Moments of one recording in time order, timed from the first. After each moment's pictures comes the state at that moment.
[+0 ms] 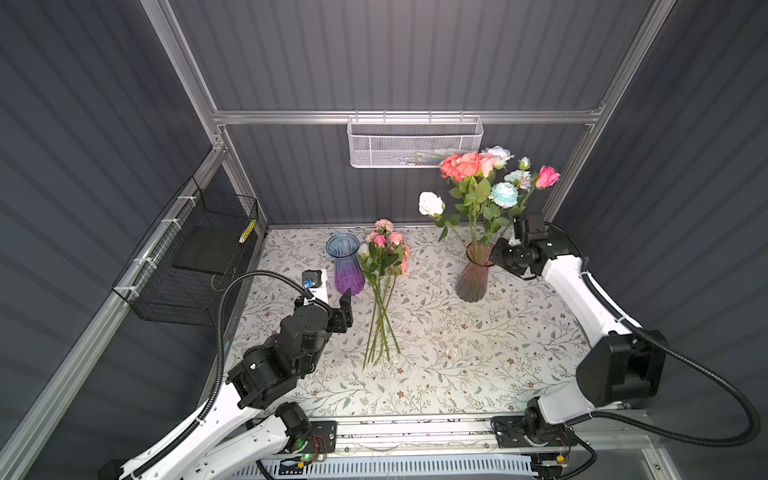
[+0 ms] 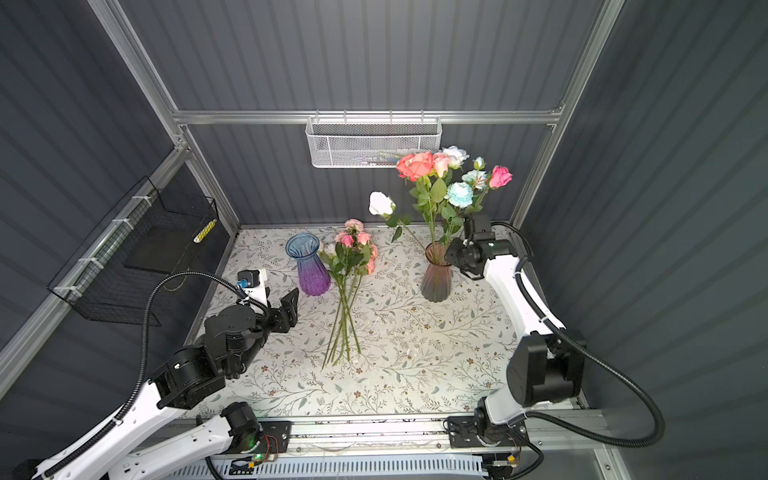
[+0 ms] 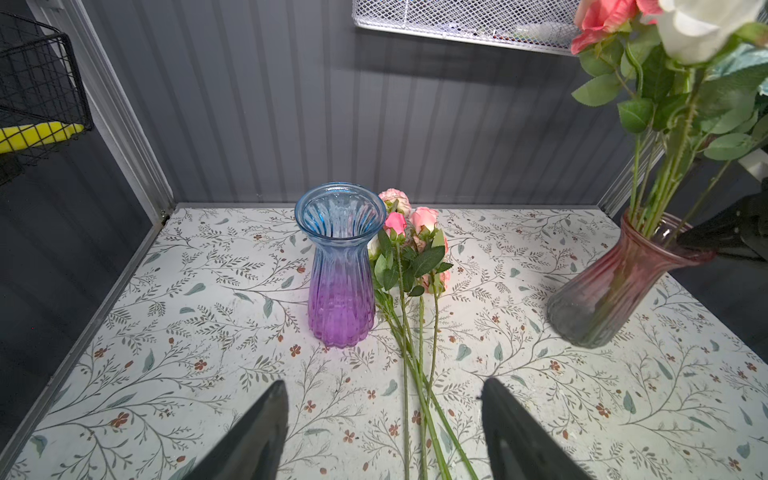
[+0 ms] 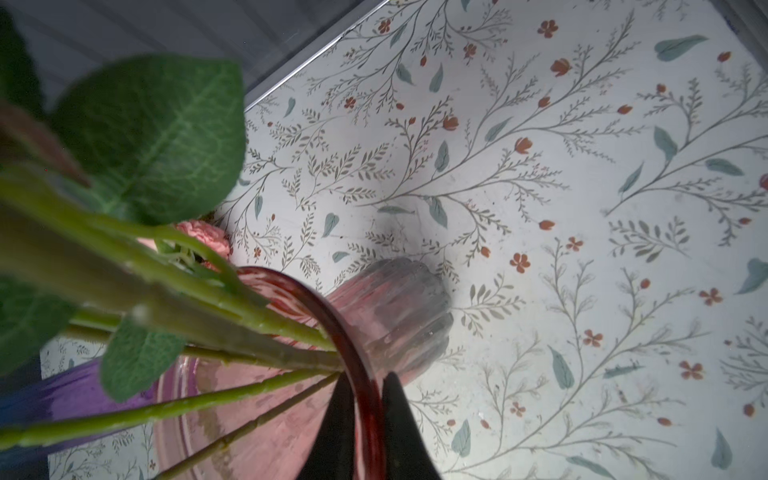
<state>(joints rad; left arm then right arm) -0.90 0.70 0.89 -0.54 -0.65 -0.33 0.10 1.60 1.46 -0.75 -0.02 0.58</state>
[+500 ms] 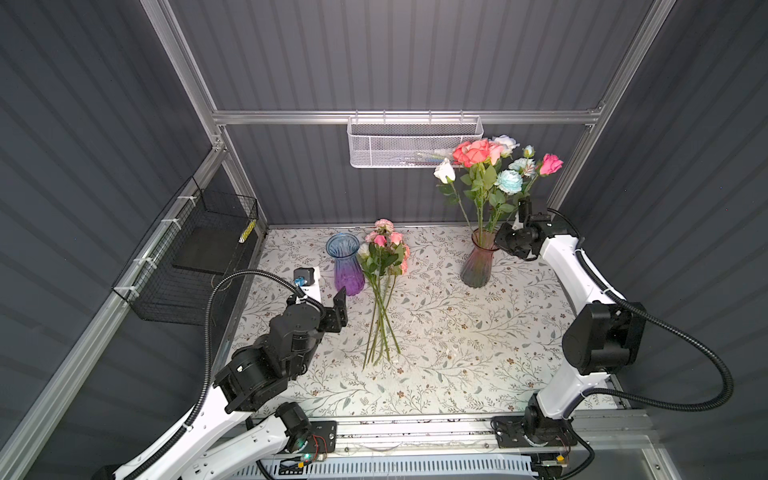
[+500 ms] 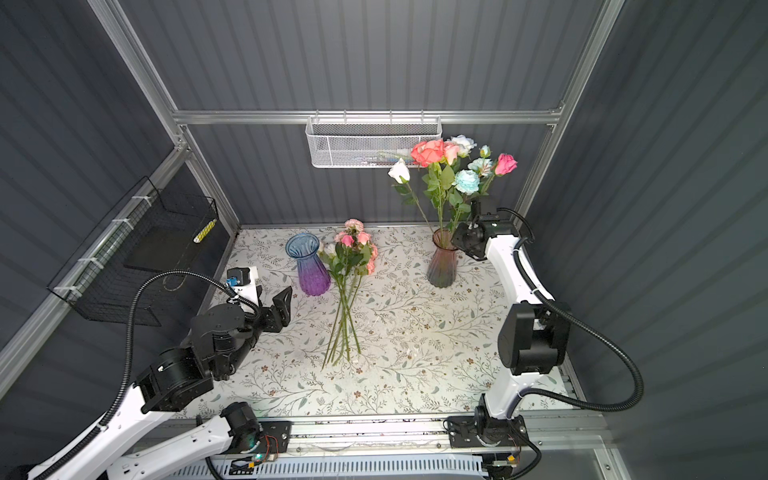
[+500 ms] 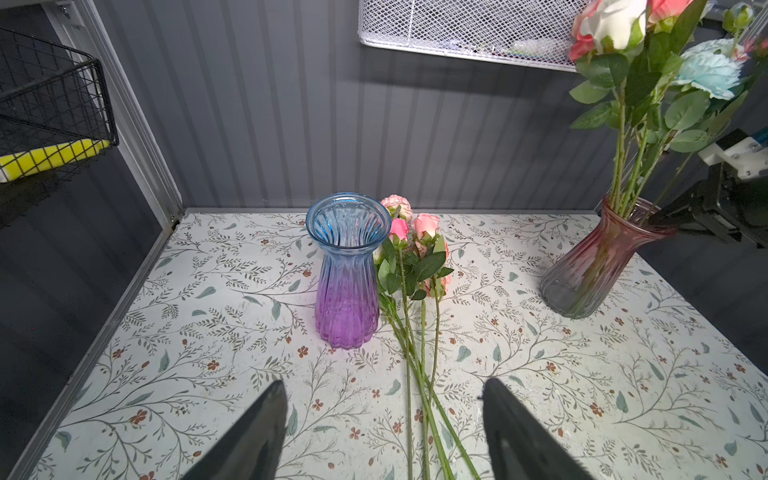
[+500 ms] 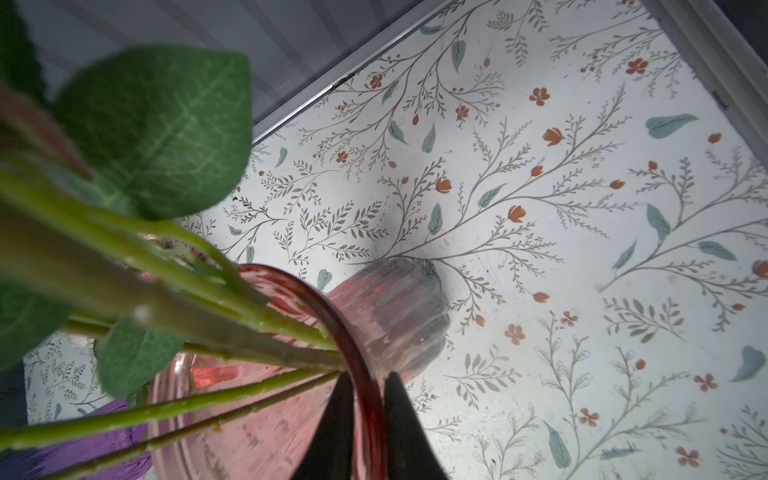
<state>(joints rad) -0.90 0.71 0.98 -0.62 -0.65 -0.33 0.04 1.76 1.64 -0.78 -0.06 0.51</state>
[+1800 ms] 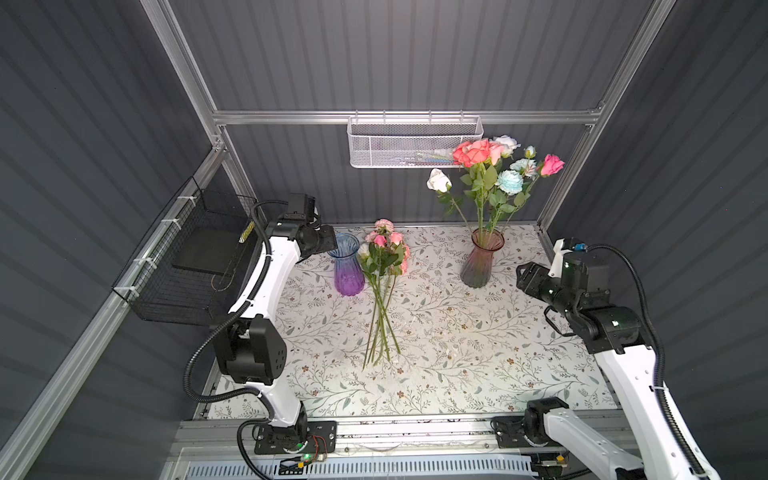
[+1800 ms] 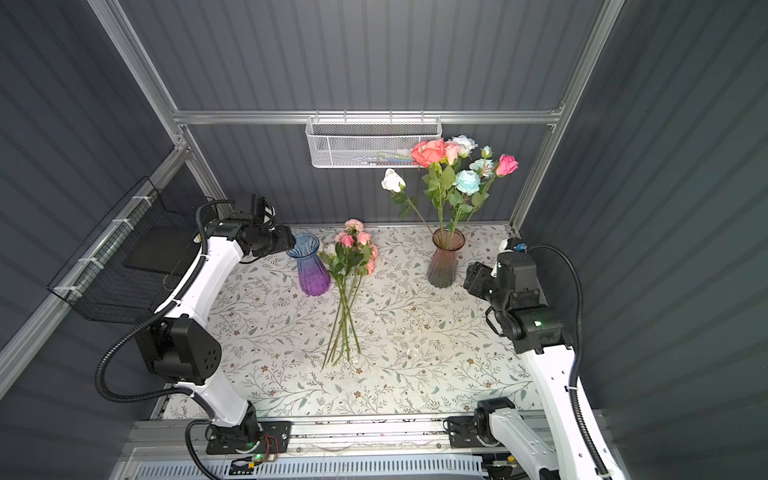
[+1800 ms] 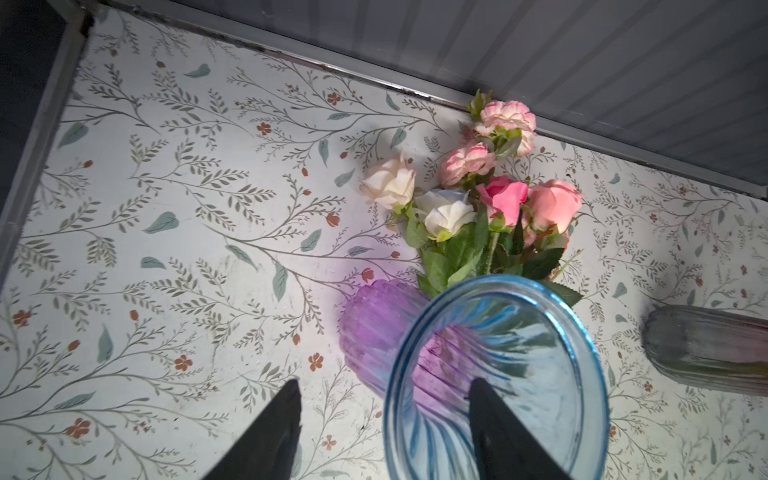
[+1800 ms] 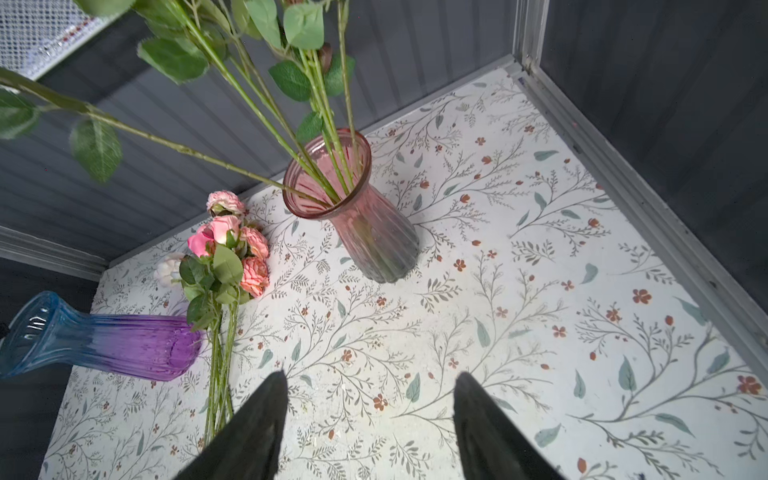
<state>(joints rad) -0.14 1.76 1.77 -0.90 0.08 -0.30 0.14 0.91 1.12 -0.79 0.07 0.49</state>
